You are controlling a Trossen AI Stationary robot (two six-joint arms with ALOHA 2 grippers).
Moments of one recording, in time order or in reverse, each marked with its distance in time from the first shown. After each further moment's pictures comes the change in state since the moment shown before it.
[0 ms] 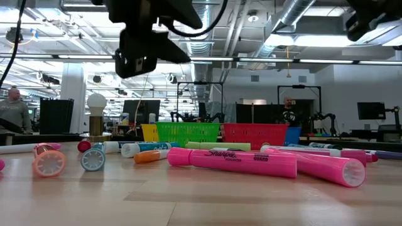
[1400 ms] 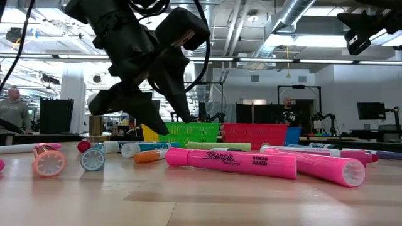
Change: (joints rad) left arm 0.047 0.113 -0.001 -0.171 -0.167 -0.397; right arm 0.000 0.016 -0.002 -0.171 0.024 -0.002
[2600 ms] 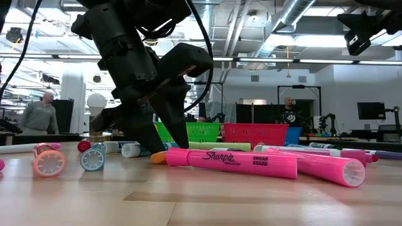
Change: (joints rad) left arm 0.023 0.081 0.000 0.003 -0.003 0.037; right arm 0.000 0.000 0.001 -0.007 0.000 -0.001
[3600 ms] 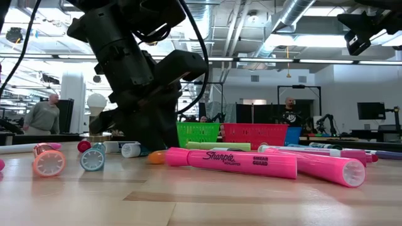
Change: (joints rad) left arm 0.000 -0.003 -0.041 0.014 -0.024 0.000; right arm 0.000 0.000 0.000 0.000 0.000 0.000
